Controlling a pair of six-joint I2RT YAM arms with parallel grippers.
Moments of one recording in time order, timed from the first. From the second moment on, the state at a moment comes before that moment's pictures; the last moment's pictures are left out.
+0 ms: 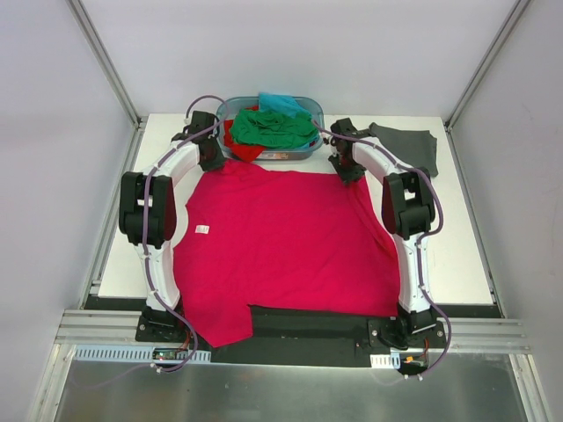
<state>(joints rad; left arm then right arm) -0.14 2.02 1.58 -0.52 -0.03 -0.54 0.34 2.30 1.91 -0.88 0.18 -0.18</state>
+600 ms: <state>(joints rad) -0.13 2.01 1.57 -0.52 -0.03 -0.55 0.24 2.29 1.90 -0.88 0.30 -0.18</state>
